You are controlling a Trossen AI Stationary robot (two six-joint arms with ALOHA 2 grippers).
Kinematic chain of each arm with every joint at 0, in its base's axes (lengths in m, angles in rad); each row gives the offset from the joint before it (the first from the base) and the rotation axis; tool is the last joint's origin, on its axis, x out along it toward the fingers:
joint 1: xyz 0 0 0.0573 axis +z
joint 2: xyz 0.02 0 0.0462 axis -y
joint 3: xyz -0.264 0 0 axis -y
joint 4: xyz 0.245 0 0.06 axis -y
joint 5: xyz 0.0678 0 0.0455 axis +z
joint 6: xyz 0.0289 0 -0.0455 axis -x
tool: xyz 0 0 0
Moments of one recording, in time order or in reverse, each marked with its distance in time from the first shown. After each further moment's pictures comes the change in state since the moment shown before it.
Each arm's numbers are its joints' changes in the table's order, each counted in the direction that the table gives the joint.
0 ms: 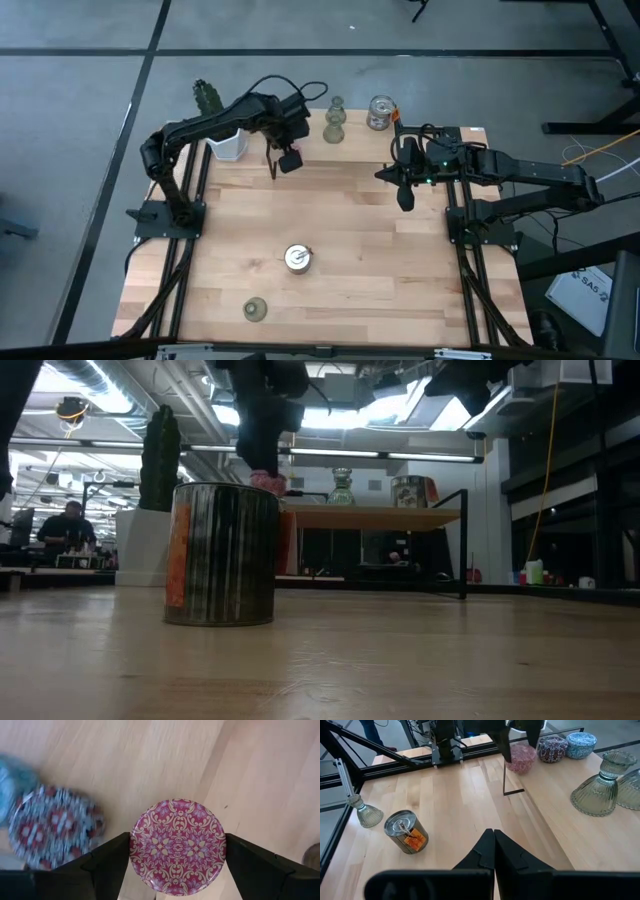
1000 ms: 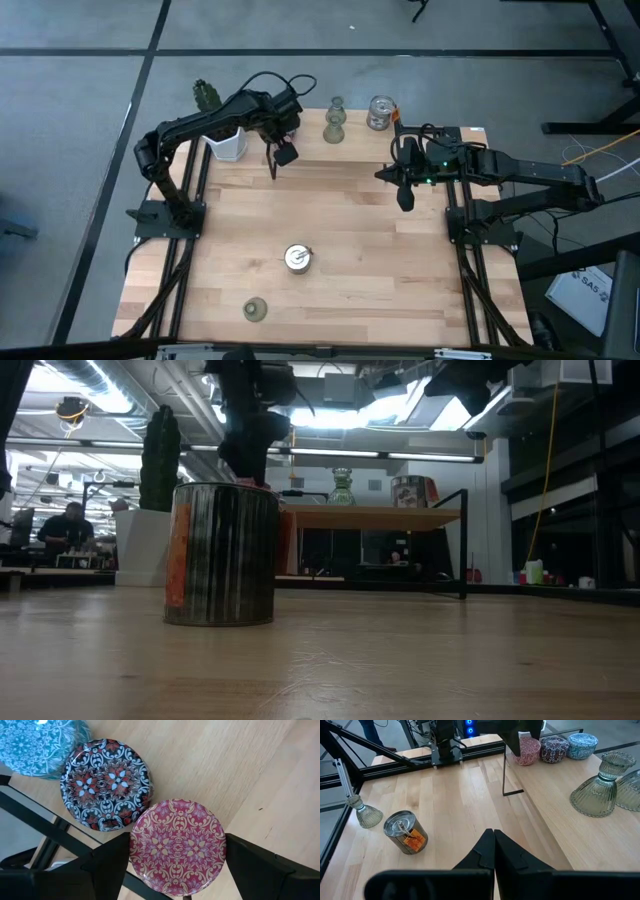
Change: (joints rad) left arm 0.056 0.047 -0.076 0.018 0.094 0.089; right arm 0.000 0.000 0.000 0.002 -0.002 0.003
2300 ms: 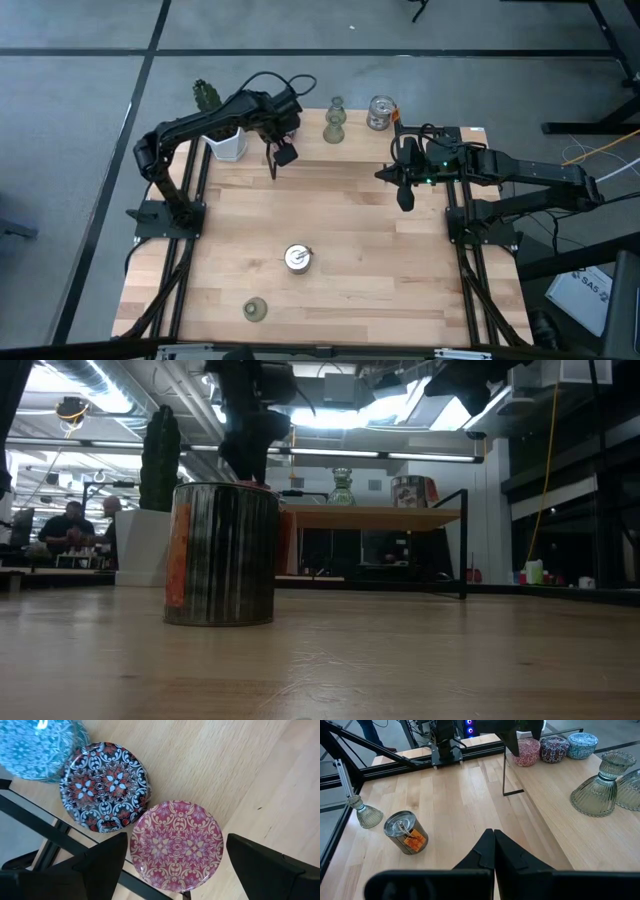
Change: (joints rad) left arm 0.000 0.004 0.000 0.002 -0.001 -0.016; right arm 0.000 0.000 0.000 0.000 0.000 -0.003
